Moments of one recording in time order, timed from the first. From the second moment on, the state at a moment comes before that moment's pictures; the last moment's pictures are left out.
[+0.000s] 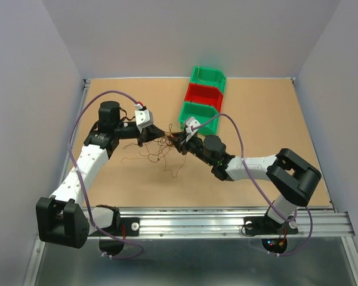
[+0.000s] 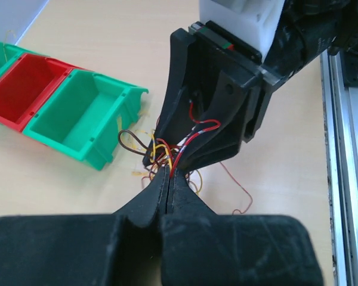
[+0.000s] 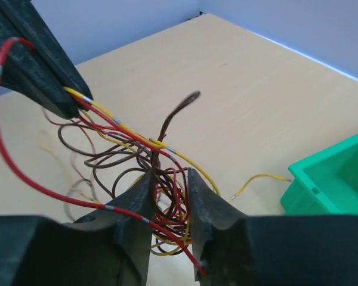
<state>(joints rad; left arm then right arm) -0.21 1.17 0.93 -0.24 1.11 0.53 0.89 1.63 0.75 0.92 0.02 0.01</state>
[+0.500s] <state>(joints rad) -0.21 1.14 1.00 -0.22 0.91 0.38 0.89 1.69 0.72 1.03 -0.08 0.02</state>
